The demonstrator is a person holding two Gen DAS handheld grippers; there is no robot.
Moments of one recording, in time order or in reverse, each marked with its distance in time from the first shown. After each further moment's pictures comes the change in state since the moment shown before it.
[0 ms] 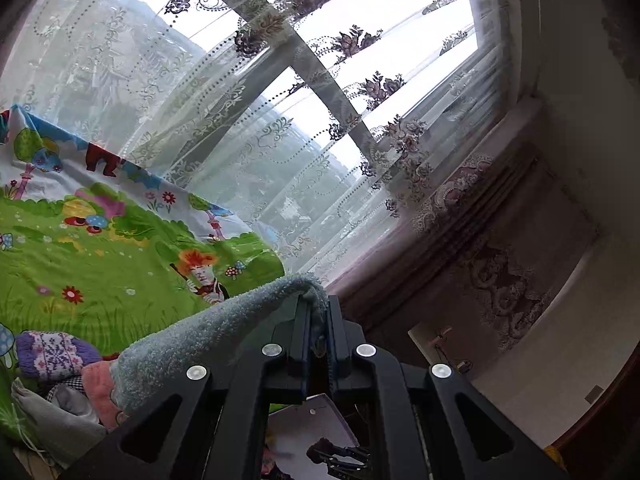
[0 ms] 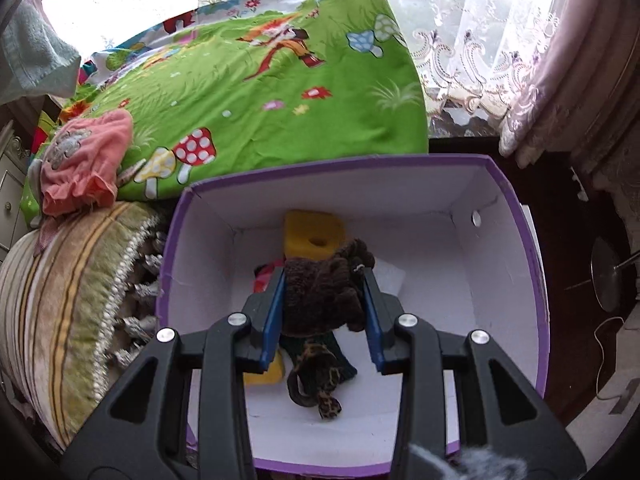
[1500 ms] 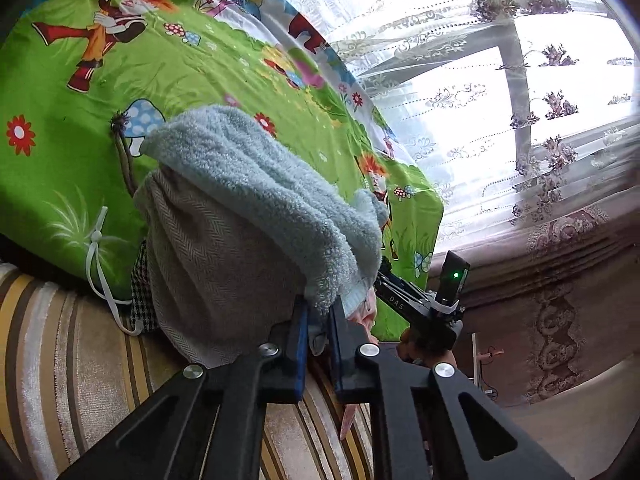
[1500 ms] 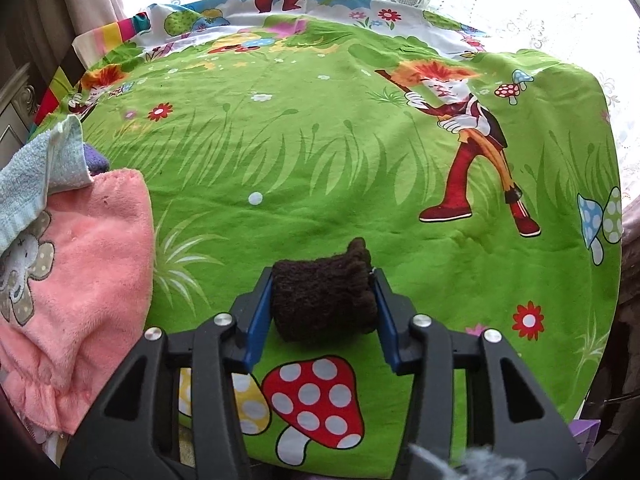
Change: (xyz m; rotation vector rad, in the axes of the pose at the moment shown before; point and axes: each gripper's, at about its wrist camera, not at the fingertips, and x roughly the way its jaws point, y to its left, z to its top) left arm -0.039 0.191 -0.123 -0.442 0.163 0.324; right arm 0.128 0.165 0.161 -0.331 -0.065 0.106
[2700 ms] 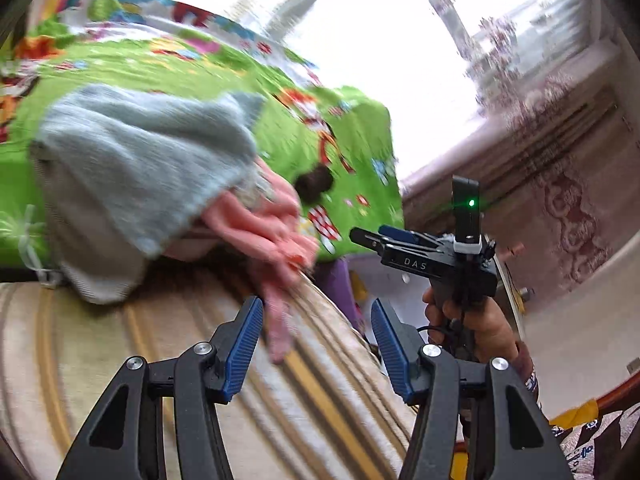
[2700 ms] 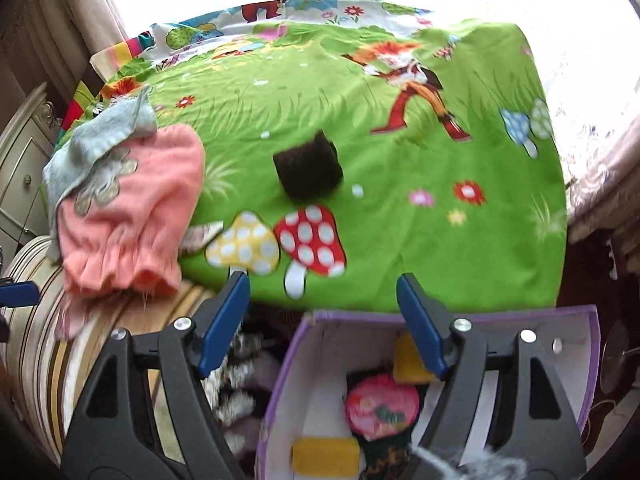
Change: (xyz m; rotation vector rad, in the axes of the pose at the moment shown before) left arm 0.016 -0.075 -0.080 0.354 0.106 0.022; right arm -0.083 -0.012 -0.070 0.103 0.010 0.009
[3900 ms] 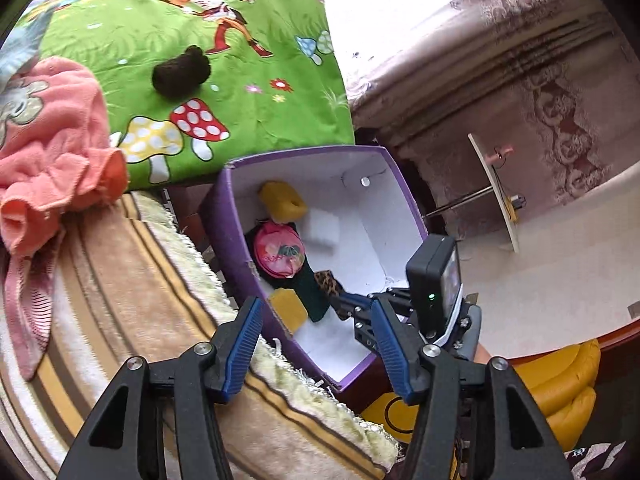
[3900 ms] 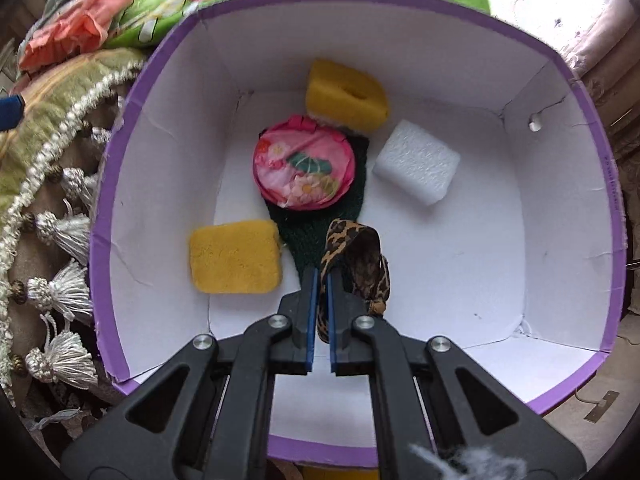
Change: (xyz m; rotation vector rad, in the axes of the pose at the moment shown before) left arm 0.125 -0.103 -0.030 0.146 0.379 -0.067; right arm -0.007 -0.062 -0.189 0.106 0.305 -0.055
